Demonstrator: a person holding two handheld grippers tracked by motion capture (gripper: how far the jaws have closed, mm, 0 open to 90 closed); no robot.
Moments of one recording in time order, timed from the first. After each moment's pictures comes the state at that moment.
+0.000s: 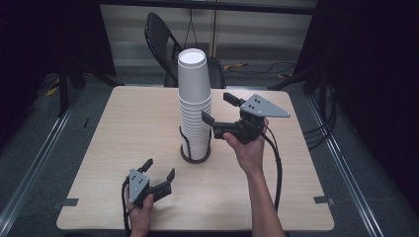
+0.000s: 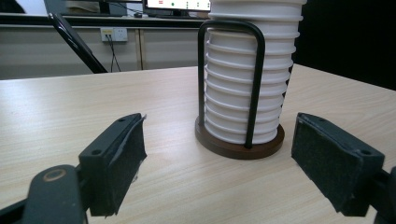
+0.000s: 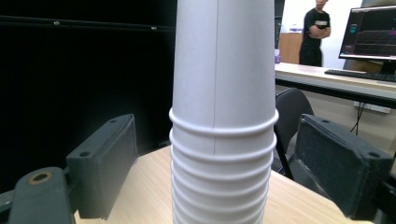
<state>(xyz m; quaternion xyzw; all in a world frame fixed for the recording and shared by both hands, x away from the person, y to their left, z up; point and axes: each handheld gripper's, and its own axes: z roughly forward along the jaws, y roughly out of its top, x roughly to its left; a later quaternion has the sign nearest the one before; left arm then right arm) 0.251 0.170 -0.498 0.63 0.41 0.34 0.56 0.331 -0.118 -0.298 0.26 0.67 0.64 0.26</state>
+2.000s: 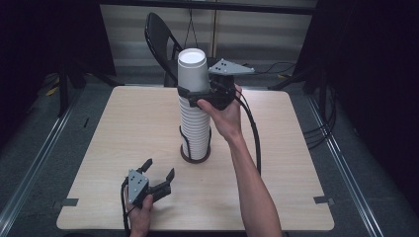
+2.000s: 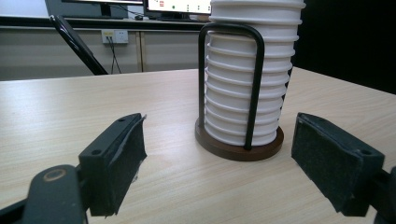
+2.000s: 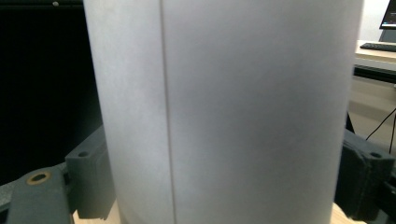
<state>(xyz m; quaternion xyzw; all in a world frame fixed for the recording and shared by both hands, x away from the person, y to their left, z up) 0.250 0.171 -0.498 0.62 0.41 0.34 0.57 0.409 -0.062 -0.271 0.26 0.72 0.61 0.20</state>
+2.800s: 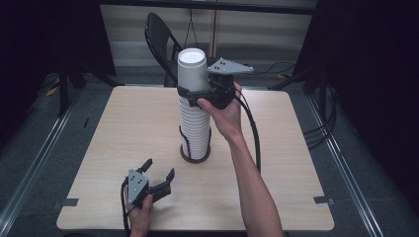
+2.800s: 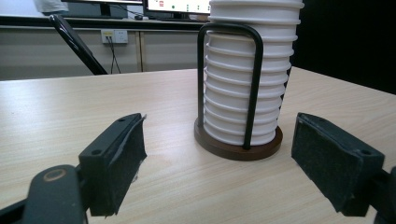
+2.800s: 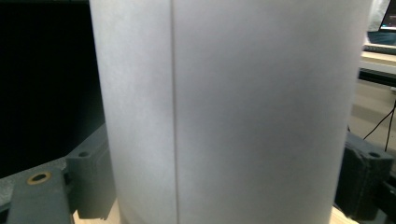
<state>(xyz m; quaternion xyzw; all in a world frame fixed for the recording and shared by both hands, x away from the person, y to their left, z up) 0.250 0.171 -0.498 0.62 0.41 0.34 0.57 0.409 -0.061 -0.268 0.25 0.72 0.61 0.21</state>
